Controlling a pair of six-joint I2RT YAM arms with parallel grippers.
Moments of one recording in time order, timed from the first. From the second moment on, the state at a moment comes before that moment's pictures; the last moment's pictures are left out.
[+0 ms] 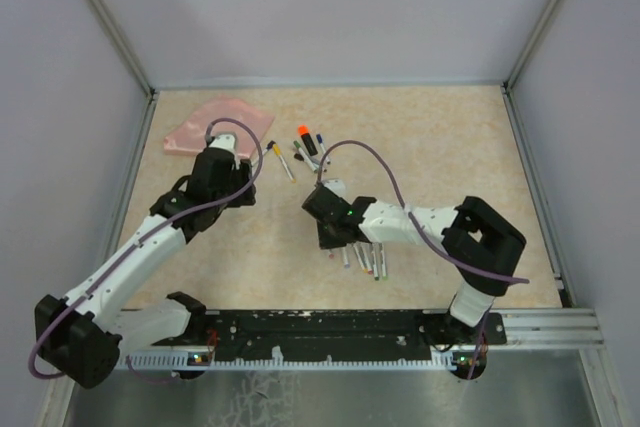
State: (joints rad) left arm -0.49 1.07 0.87 -0.48 -0.29 -0.34; right arm 1.00 1.64 1.00 -0.41 0.19 0.76
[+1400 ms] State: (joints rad) left arm -0.49 1.05 0.83 -0.47 -0.25 -0.35; right arm 1.04 1.79 1.12 -0.58 0.26 0.71
